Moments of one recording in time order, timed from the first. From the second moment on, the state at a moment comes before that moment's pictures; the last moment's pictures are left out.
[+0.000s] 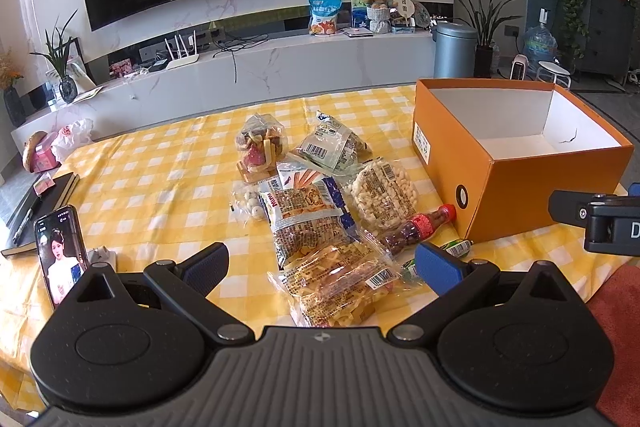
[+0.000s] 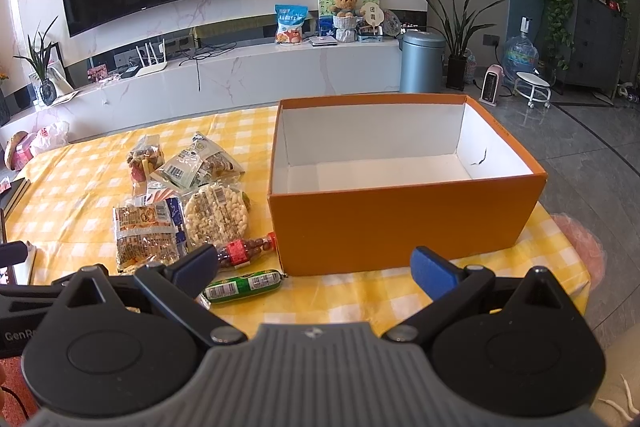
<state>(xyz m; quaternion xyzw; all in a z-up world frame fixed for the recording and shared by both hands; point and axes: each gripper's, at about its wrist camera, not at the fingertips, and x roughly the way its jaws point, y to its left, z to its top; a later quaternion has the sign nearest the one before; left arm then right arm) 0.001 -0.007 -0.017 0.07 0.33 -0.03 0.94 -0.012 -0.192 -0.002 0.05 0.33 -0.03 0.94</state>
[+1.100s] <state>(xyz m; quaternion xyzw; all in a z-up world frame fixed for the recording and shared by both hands) 0.042 0.053 -0.081 -0.05 0.40 -0.08 0.91 0.030 -0.157 -0.076 0.04 0.37 0.10 0.92</state>
